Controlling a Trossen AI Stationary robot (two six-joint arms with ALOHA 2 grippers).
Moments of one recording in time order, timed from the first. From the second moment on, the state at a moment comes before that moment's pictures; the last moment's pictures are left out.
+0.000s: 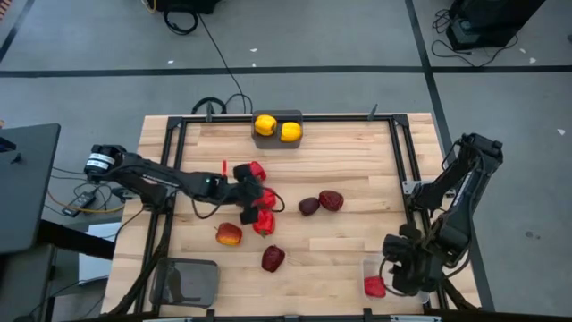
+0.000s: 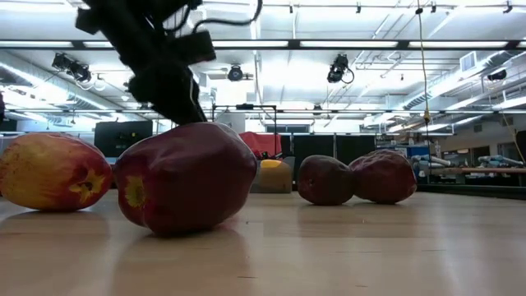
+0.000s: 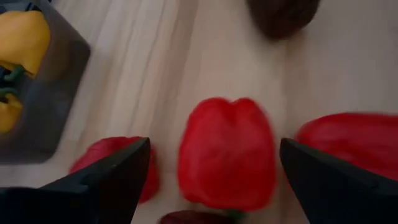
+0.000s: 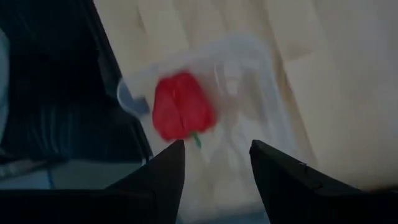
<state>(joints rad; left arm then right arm) -0.11 1.42 0.81 -0.28 -0.38 -0.08 1.02 1.33 1.11 -1.05 0.13 1.42</state>
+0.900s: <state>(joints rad) 0.00 1.63 0.99 -0.02 -0.13 -0.05 1.00 1.39 1.11 -1.06 0.16 1.33</state>
